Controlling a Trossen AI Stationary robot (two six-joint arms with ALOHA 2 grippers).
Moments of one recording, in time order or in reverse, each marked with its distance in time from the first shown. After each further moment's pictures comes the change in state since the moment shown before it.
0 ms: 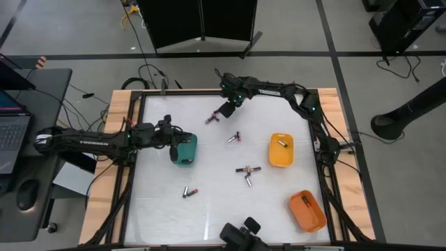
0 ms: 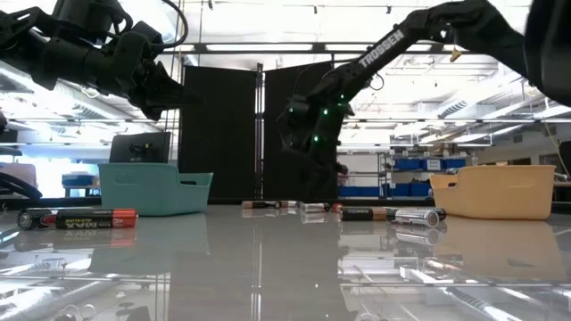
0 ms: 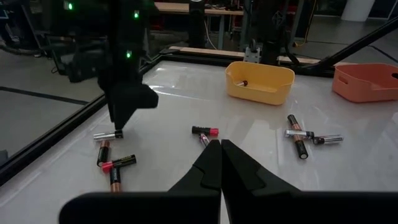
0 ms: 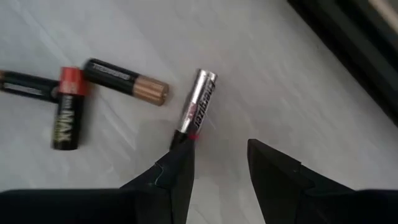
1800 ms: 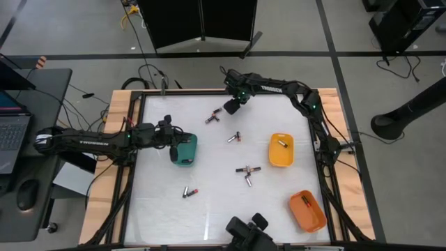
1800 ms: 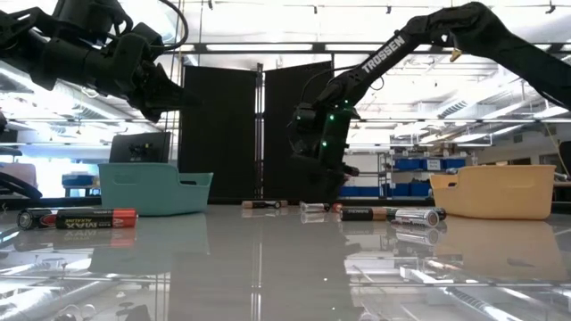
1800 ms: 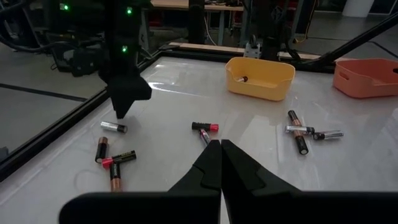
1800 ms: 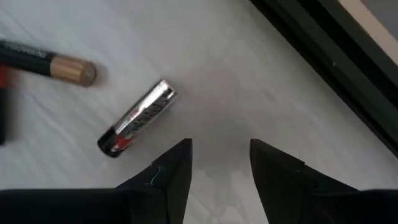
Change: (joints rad) left arm 0.000 0.000 0.000 -0.016 0.001 0.000; right arm -0.054 0.002 -0.002 -0.070 0.027 -0.001
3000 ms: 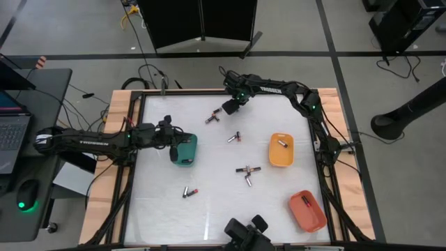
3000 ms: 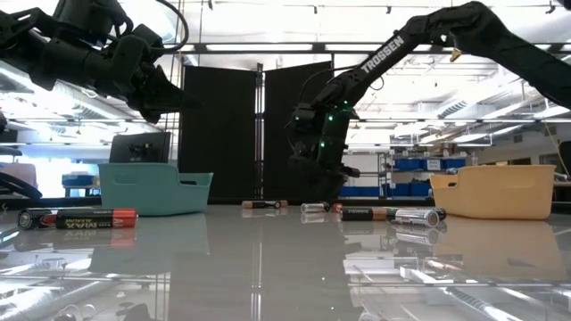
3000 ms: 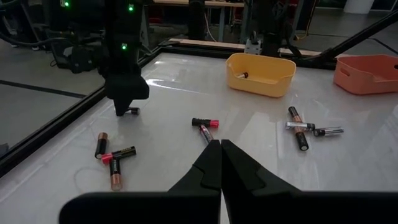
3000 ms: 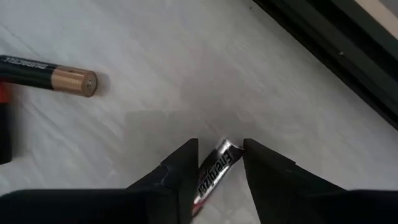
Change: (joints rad) left arm 0.000 0.000 0.000 -0.015 0.000 -0.003; right arm 0.011 0.004 -0.009 0.021 0.015 0.088
